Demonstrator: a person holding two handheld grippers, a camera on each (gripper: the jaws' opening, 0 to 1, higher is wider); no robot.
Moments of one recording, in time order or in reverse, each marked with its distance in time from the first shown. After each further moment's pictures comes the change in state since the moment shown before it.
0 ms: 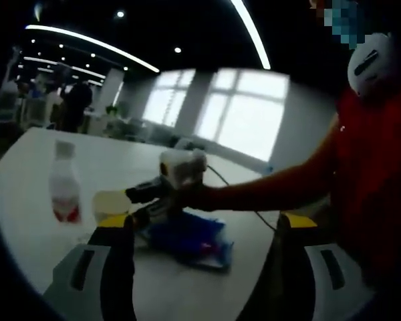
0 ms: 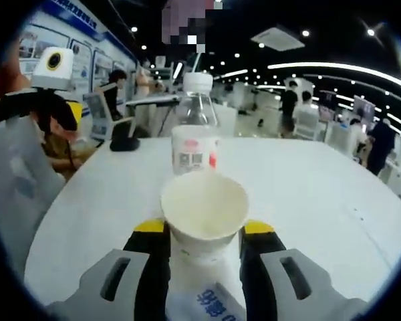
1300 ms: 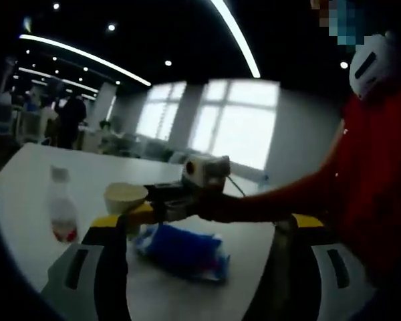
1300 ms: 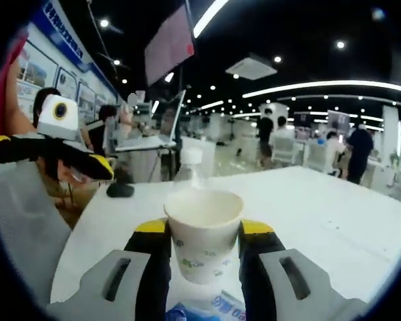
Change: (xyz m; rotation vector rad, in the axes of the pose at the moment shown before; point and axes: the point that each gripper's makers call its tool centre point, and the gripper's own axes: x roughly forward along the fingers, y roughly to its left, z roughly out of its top) left arm 0.001 -0.009 0.022 0.050 -0.080 -0.025; right arm -0.046 -0.008 0.053 0.097 -0.235 -0.149
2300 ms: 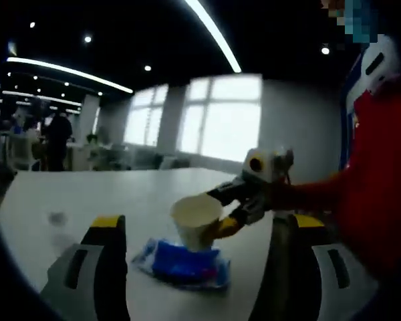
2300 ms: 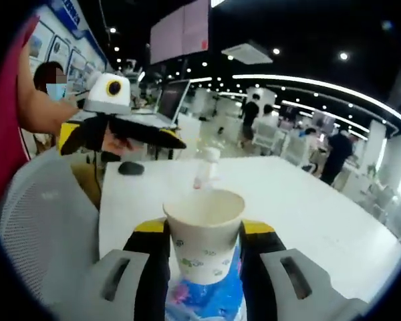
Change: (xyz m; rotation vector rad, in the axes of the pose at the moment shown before) left arm -0.002 -0.018 0.031 0.111 0.012 -0.086; right arm -0.112 0.065 0.043 -0.086 0.158 -0.141
